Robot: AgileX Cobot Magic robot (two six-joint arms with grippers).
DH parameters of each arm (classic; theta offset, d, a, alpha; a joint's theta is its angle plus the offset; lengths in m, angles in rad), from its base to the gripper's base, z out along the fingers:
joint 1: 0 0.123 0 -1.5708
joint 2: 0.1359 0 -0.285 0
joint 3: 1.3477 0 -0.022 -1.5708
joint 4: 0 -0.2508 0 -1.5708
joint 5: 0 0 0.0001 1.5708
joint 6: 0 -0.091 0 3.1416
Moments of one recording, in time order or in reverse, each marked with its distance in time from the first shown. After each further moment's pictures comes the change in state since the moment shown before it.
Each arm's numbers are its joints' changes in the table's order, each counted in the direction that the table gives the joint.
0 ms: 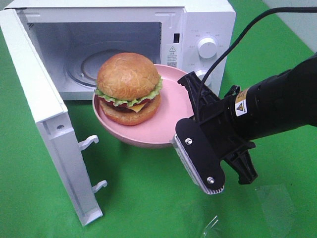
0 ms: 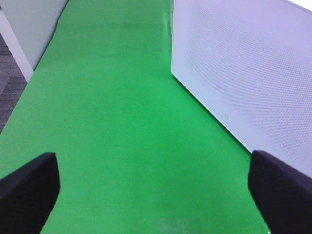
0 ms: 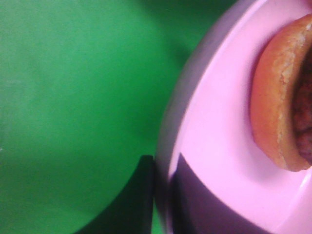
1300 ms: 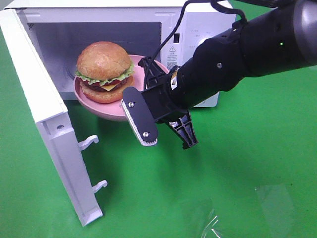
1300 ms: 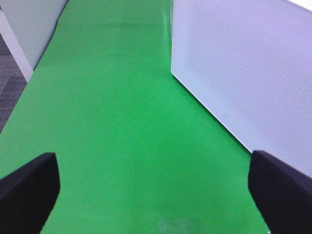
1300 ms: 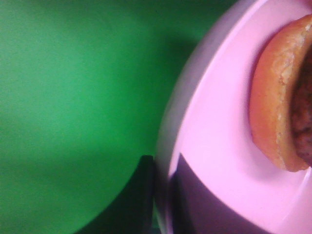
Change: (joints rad) left arm 0.000 0.000 0.000 0.001 0.000 0.000; right arm 0.000 0.358 -0.370 0.085 -0.012 -0.132
